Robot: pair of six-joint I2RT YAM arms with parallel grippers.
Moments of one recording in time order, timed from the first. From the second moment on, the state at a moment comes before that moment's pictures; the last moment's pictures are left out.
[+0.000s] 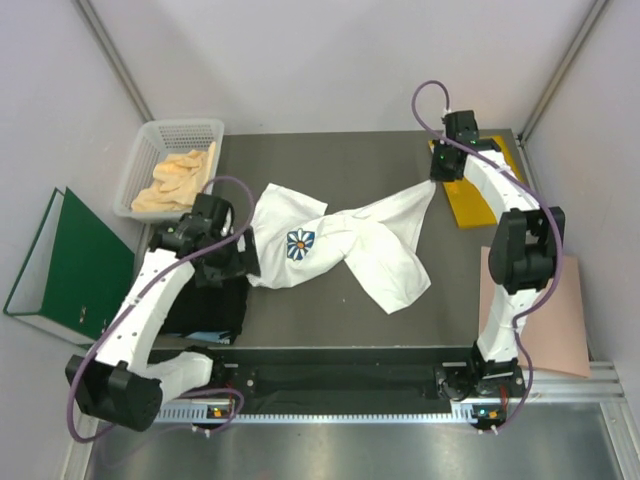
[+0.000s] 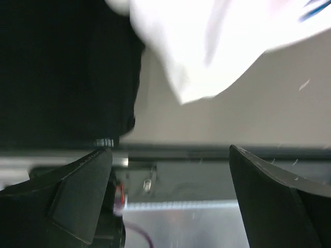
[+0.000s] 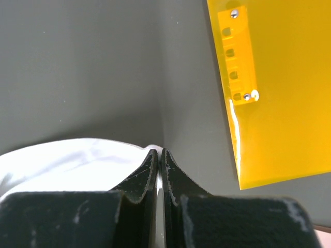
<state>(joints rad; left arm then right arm) -0.26 1.14 1.07 -1.18 0.04 -0.47 0.13 1.94 1.70 -0.64 0.05 0.22</state>
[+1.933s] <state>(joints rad) -0.22 1.80 1.73 -0.82 -0.10 -0.42 0.09 1.97 1.56 -0.58 -0.15 0.20</state>
